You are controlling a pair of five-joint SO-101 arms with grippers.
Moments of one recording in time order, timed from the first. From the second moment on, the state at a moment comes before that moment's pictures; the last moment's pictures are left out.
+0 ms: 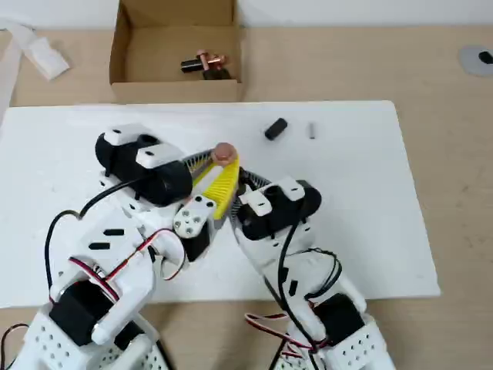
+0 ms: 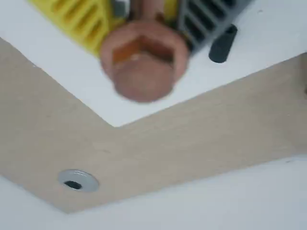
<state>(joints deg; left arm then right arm) 35.1 -75.9 49.9 38.2 -3.0 -34.9 -103.5 88.8 33.4 -8.2</state>
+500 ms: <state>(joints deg) 34.5 -75.9 56.9 28.7 -5.7 -34.9 -103.5 88.8 33.4 -8.2</state>
